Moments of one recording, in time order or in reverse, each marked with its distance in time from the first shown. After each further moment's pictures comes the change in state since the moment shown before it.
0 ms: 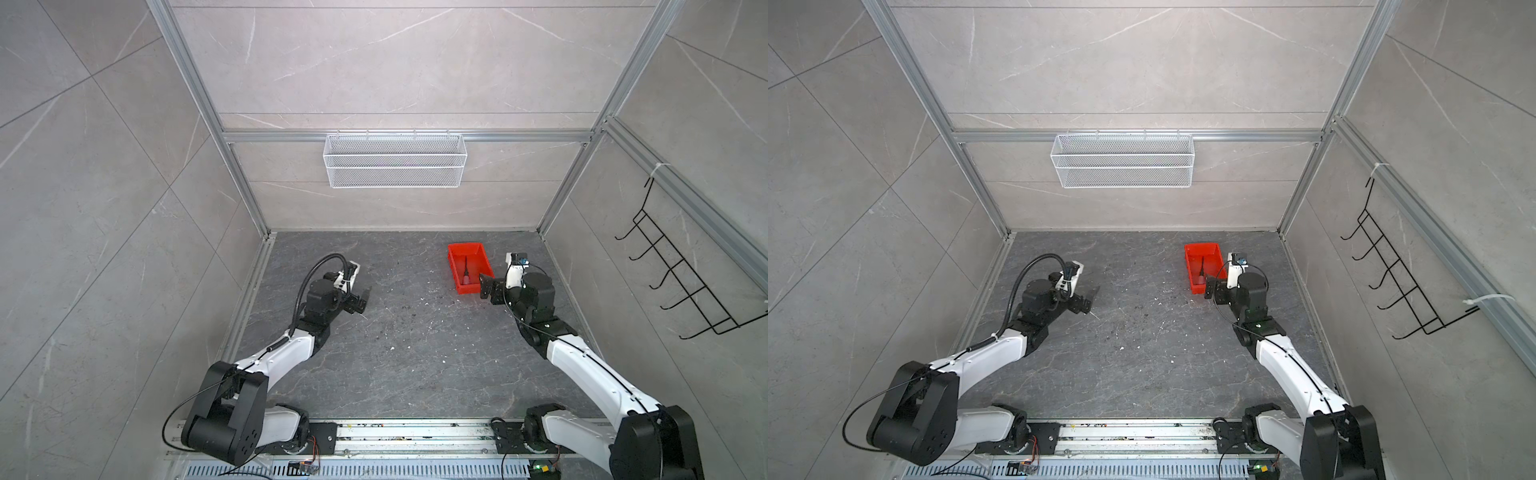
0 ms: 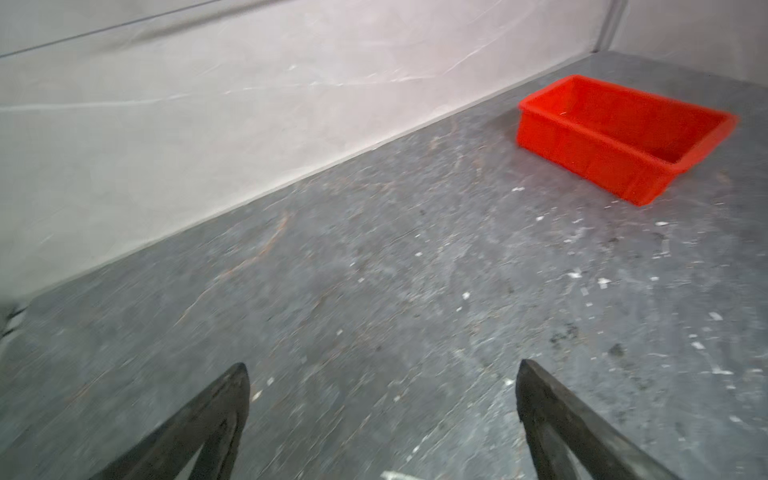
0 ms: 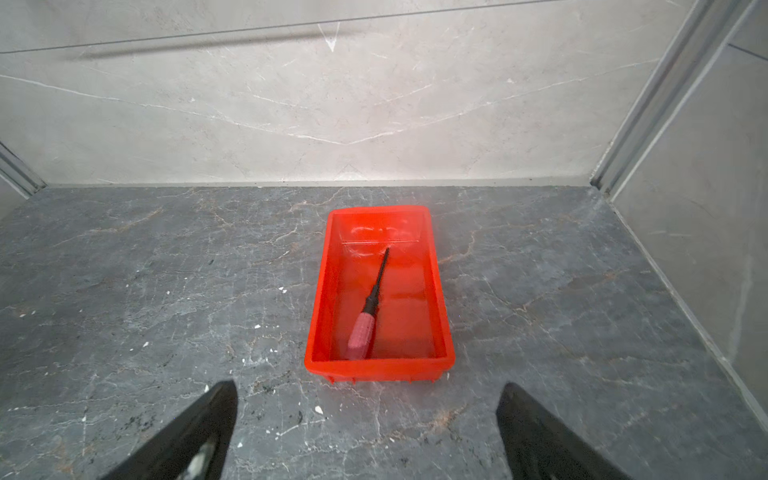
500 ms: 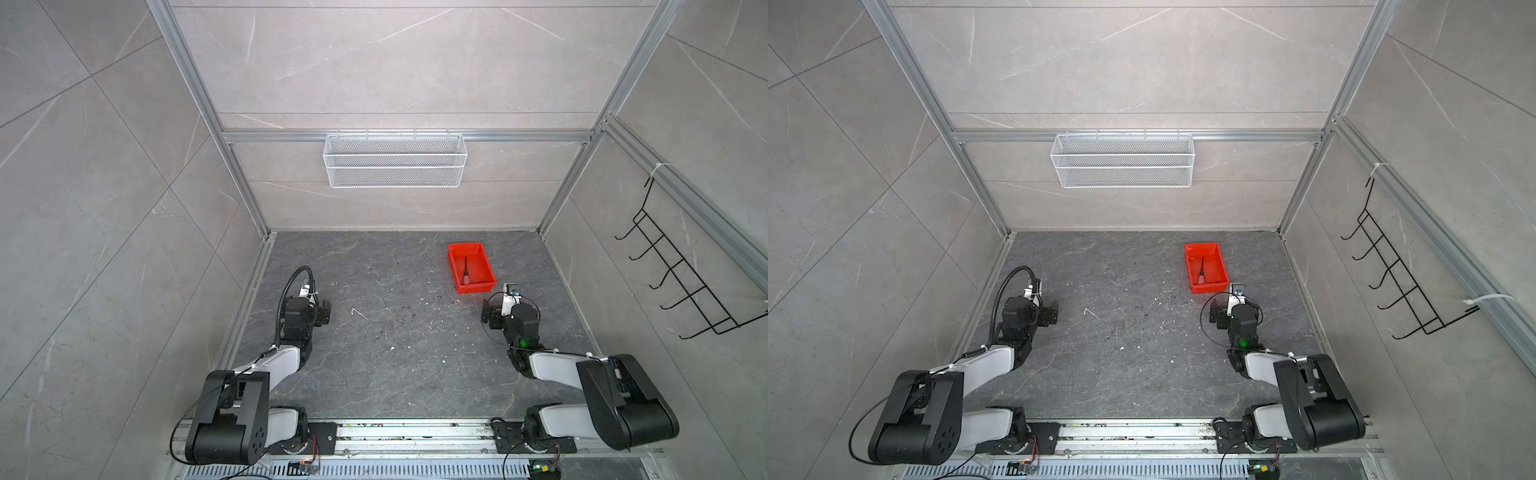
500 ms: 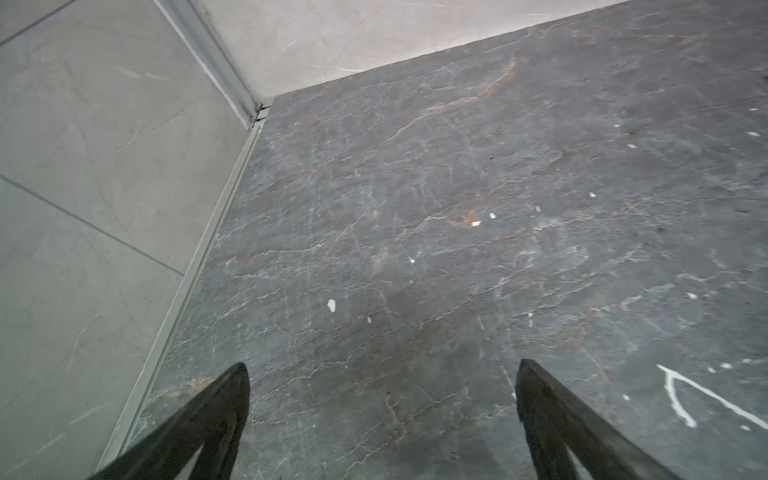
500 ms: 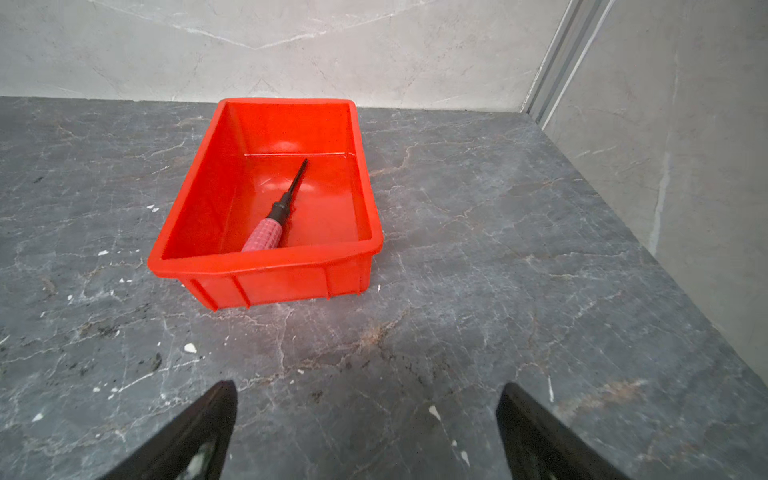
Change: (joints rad) left arm 0.226 0.018 -0.184 0.079 -0.306 -0.037; right arm -0.017 0.324 -0.313 0.610 0.165 -0.057
